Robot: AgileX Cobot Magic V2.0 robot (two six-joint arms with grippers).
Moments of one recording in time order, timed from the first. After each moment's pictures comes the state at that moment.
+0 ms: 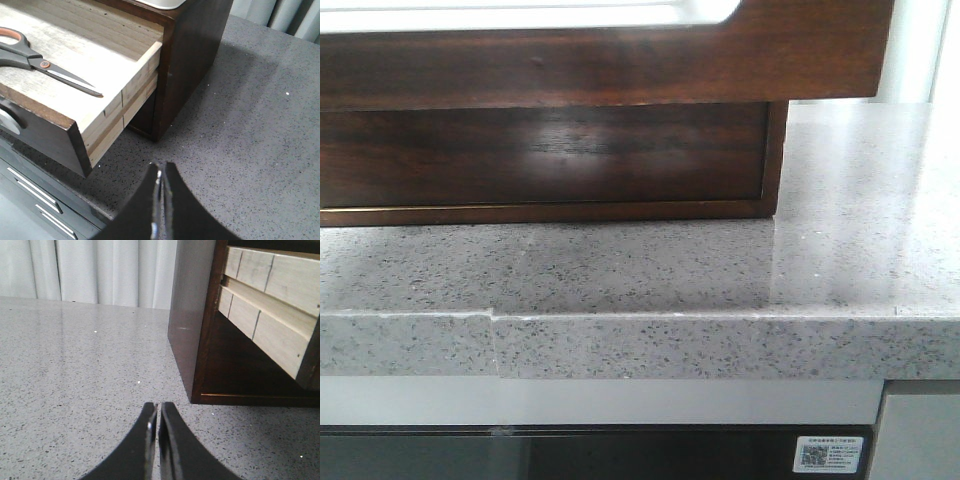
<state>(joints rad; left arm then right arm) -0.10 0.00 0.00 0.06 0.10 -0.14 0.24 0.63 -0.88 0.21 0.78 -0.35</state>
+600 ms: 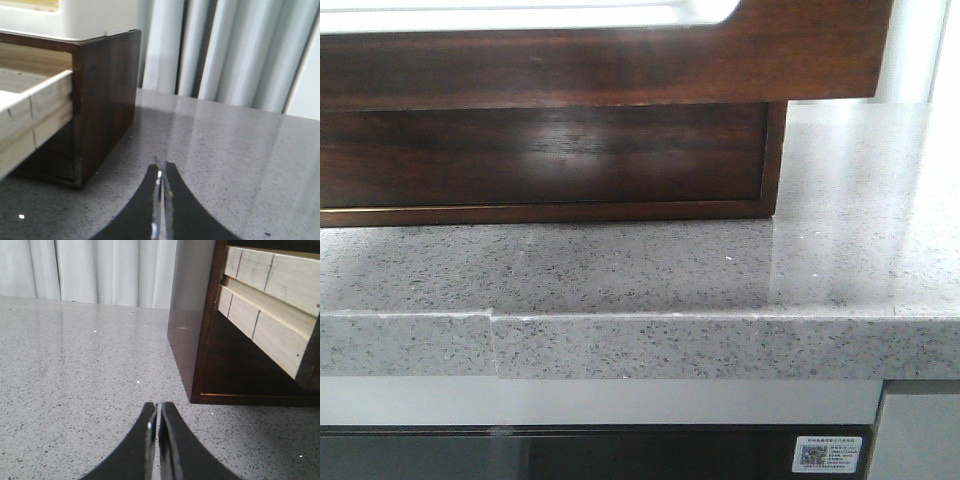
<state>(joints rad) -0.10 0.00 0.00 0.06 0.11 -0.14 0.05 0.15 -0.32 0.21 0.24 -0.35</state>
